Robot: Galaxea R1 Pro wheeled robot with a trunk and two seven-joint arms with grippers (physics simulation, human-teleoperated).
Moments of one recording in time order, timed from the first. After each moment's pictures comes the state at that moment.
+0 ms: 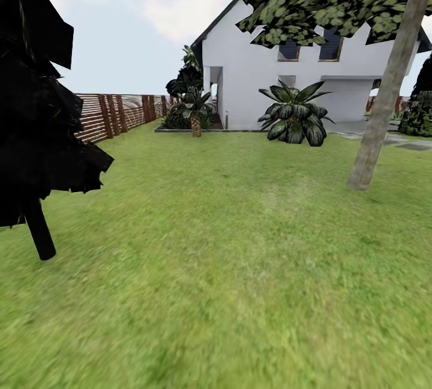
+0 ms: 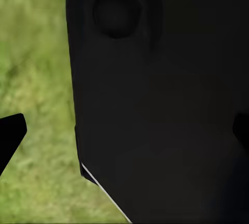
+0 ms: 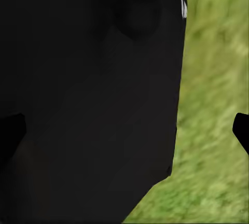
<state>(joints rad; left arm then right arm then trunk) 0.00 0.00 0.00 0.00 0.00 0.00 0.00 0.00 0.00 0.00 0.00 0.00 0.00 0.00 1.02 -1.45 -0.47</state>
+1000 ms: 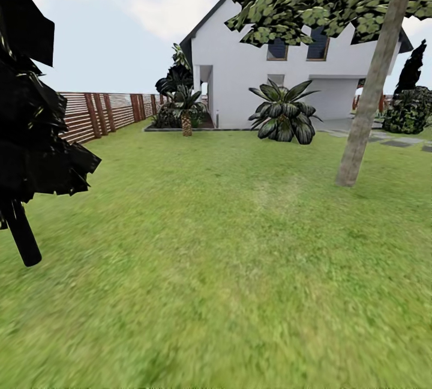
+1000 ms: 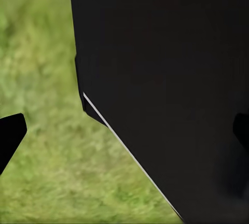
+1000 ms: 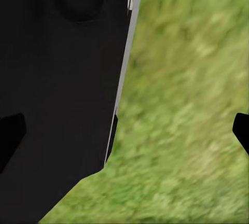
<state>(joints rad) 0.11 0.01 0.00 -0.01 0.00 0.00 0.00 0.01 -0.07 0.03 0.00 0.16 0.00 0.00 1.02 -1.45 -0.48</state>
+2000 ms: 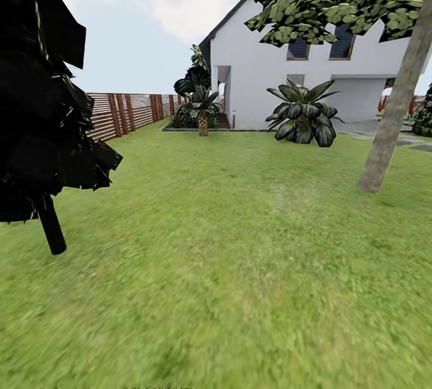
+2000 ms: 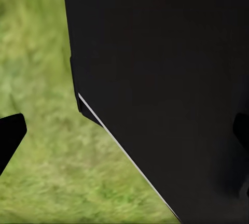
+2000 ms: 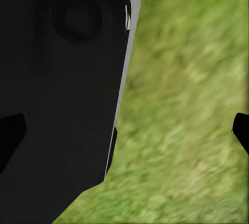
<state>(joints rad) 0.11 0.00 0.00 -0.01 0.00 0.00 0.00 0.01 -0.06 0.03 -0.03 0.15 0.00 -0.01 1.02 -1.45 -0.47</state>
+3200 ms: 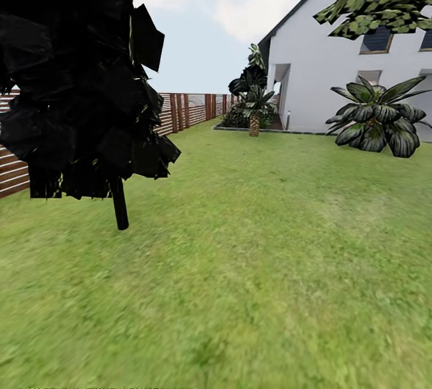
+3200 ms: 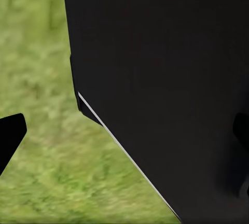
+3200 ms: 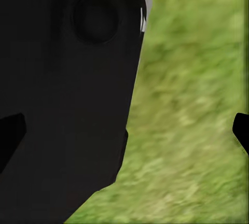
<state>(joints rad) 0.11 0.00 0.00 -0.01 0.00 0.00 0.00 0.01 -0.05 0.02 -0.03 0.15 0.00 -0.01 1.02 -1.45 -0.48</state>
